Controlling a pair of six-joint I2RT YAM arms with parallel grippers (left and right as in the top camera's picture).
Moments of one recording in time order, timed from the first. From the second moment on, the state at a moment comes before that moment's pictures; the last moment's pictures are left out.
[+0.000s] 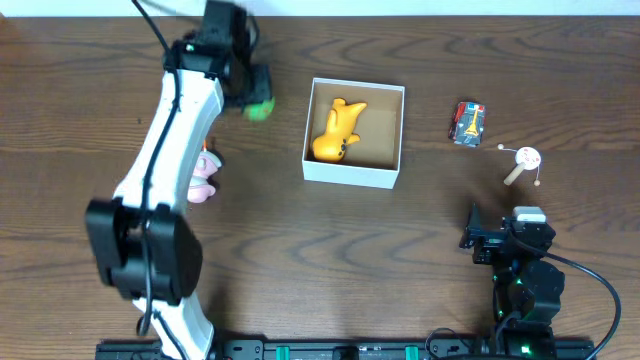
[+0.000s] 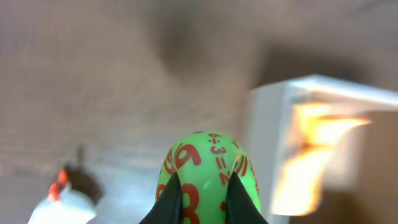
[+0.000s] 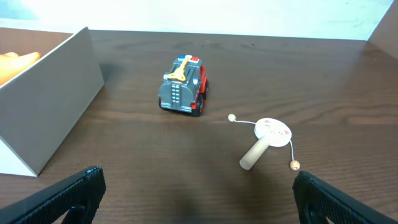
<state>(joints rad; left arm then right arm) -0.20 1.90 1.83 -0.96 0.10 -0.27 -0.07 0.20 0.01 -0.07 0.00 -0.01</state>
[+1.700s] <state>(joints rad) -0.55 2.25 1.89 -0.59 0.18 -0.01 -0.07 0.20 0.01 -0.07 0.00 -0.01</state>
